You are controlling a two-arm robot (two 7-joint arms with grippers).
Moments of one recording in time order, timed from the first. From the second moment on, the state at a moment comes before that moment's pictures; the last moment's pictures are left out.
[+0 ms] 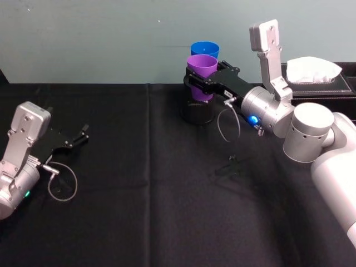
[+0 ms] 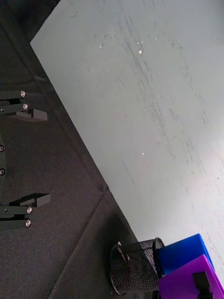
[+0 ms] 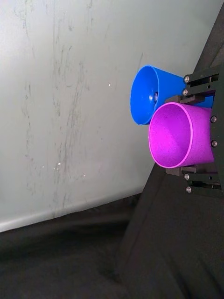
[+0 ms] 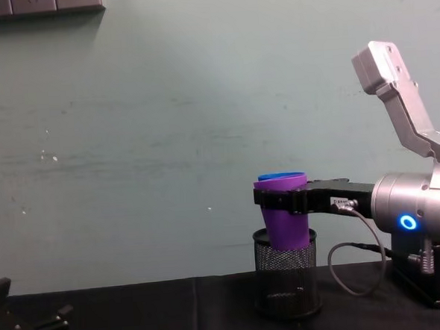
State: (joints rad) left arm -0.20 0.60 0.45 -1.41 -0.25 -0.12 0.03; right arm 0.62 0.16 -0.38 -1.03 0.32 0.04 0.40
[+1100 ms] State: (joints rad) left arm -0.20 0.60 0.45 -1.41 -0.25 -0.12 0.03; right arm 0.62 0.16 -0.38 -1.03 0.32 0.04 0.40
